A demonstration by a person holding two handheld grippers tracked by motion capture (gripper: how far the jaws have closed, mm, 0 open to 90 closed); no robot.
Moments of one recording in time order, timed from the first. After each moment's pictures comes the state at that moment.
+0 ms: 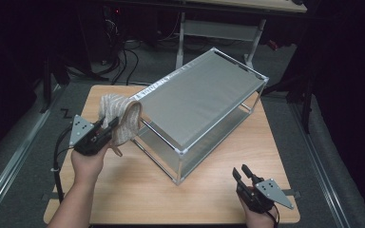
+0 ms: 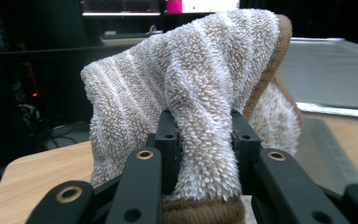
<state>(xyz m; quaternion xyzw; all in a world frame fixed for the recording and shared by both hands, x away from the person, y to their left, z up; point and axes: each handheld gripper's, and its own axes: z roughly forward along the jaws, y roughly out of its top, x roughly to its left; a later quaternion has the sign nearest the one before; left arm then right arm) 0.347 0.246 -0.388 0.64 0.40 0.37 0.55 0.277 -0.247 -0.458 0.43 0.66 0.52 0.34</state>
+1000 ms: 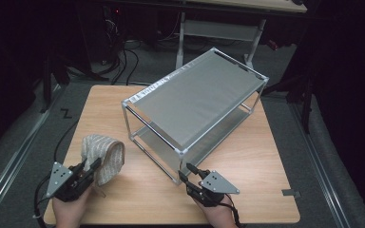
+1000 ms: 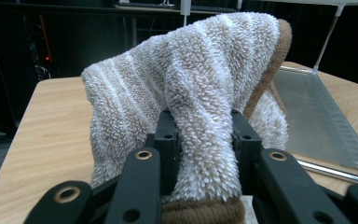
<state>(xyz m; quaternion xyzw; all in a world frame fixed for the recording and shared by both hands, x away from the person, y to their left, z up) 0.260 0.282 -0.457 0.62 0.46 0.35 0.53 0.292 -0.124 -0.455 0.27 0.74 0.57 0.24</state>
